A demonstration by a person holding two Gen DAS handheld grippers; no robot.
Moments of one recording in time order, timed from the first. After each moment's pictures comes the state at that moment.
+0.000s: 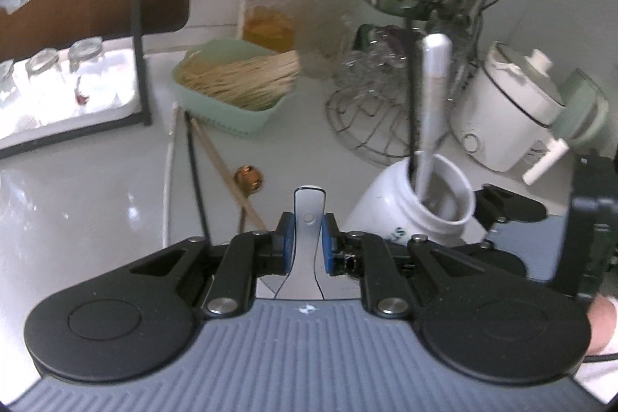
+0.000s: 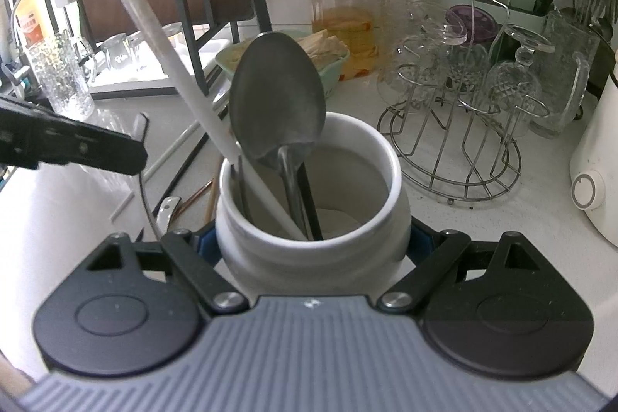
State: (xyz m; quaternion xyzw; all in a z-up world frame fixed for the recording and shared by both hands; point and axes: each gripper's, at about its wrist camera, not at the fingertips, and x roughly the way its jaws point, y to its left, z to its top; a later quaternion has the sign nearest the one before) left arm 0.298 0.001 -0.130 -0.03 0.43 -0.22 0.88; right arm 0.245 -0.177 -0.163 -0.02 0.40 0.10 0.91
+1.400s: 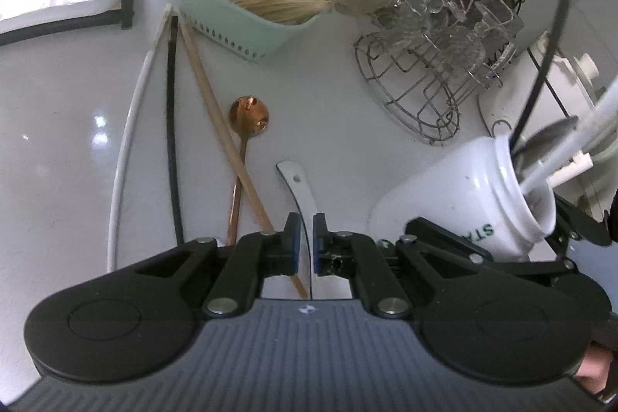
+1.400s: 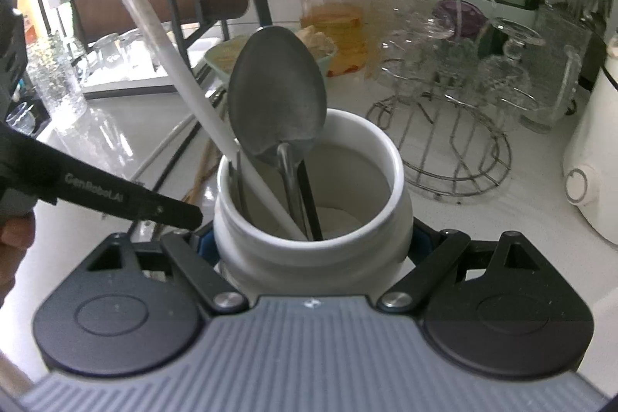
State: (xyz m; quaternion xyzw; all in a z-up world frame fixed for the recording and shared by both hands) left arm 0.355 -0.002 -0.209 -0.11 0.52 -0.21 0.82; right arm 0.242 -0.191 -0.164 -0.01 0.40 0.09 0.91
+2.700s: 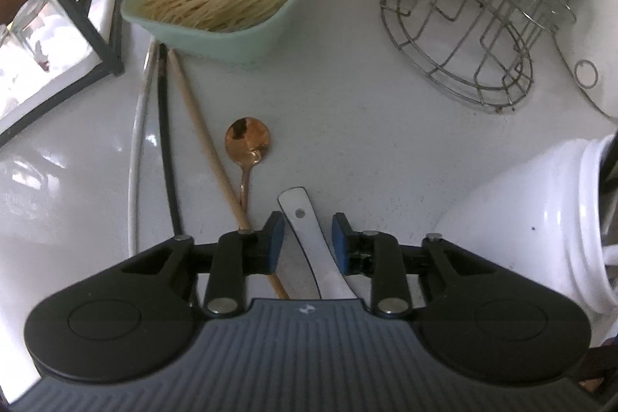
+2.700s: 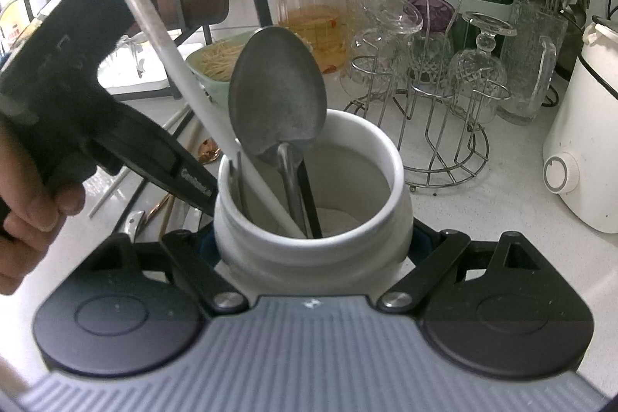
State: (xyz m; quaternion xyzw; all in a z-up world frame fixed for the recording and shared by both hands) left arm 0.391 -0.081 -0.213 0.08 0.57 -0.11 0.81; right arm 0.236 -0.199 -0.163 -0.01 0.40 0.07 0.92
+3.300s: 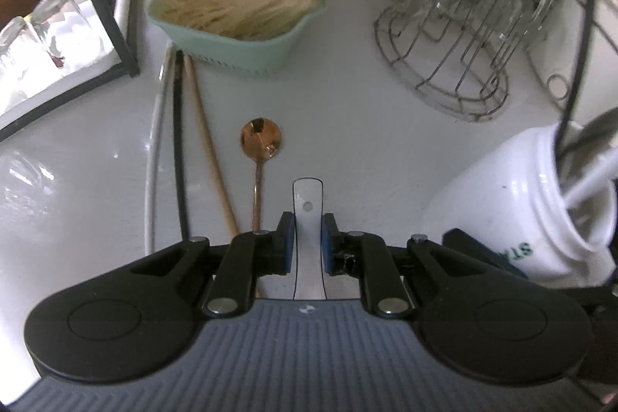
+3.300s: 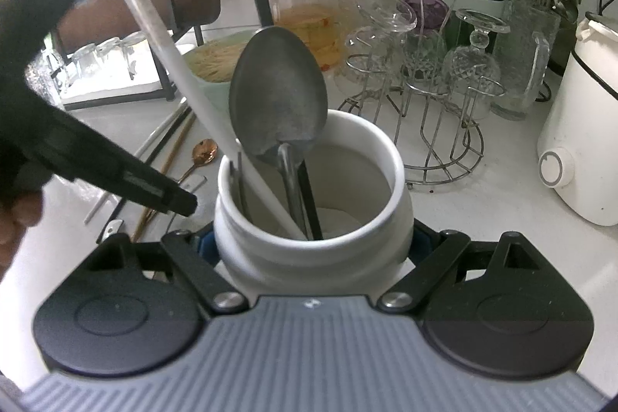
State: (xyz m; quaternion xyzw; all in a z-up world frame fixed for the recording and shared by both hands) left arm 0.366 -0.051 -0.194 0.04 0.54 -0.14 0.83; right arm 0.238 -0.196 -0.165 0.00 0.40 0.06 0.92
